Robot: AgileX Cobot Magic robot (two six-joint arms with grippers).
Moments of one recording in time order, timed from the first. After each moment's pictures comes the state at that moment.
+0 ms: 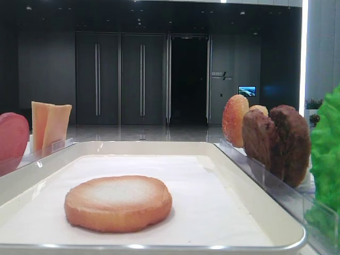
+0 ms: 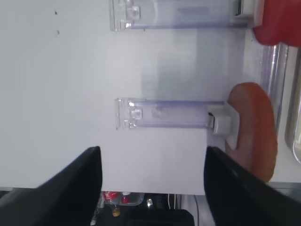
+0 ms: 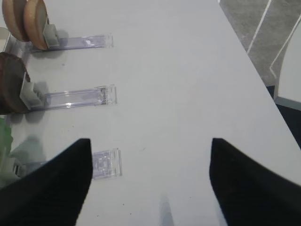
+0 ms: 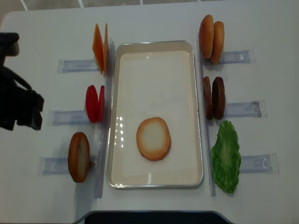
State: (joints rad) left arm -0.08 1.20 -0.93 0.12 1.22 -0.13; right arm -0.12 -0.01 -0.50 0.04 1.14 -0.07
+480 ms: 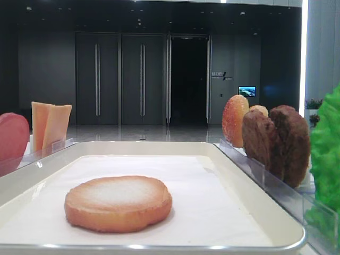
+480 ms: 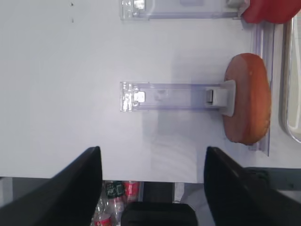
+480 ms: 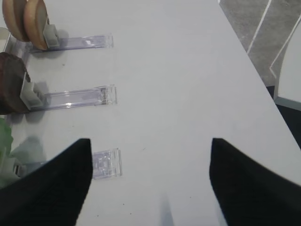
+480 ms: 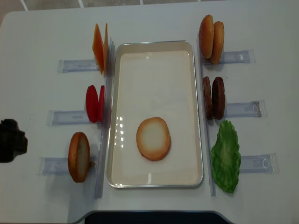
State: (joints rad) left arm -0.08 0.84 -0.79 0.12 1.23 -0.13; right arm -0.12 -0.01 -0.50 0.04 1.14 -0.07
